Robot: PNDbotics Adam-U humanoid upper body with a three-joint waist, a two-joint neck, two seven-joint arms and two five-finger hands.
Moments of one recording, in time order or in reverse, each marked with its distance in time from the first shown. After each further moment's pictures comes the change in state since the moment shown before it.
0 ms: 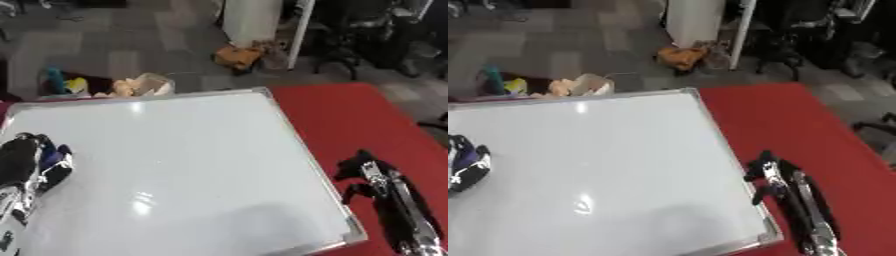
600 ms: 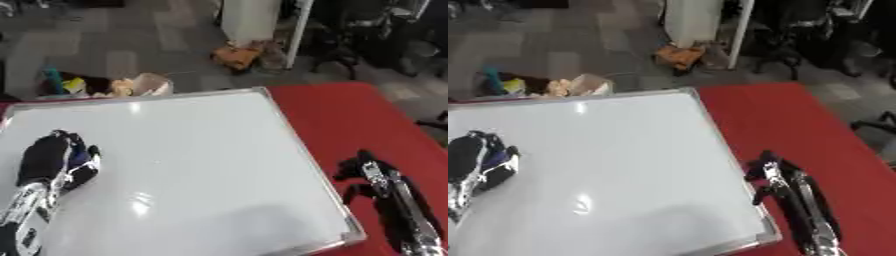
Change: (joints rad) left arm -0.027 -0.087 -0.110 -0.045 -0.030 -0.112 -0.068; right arm -0.001 0.000 0.000 0.000 0.000 0.000 0.001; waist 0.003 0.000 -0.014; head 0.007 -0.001
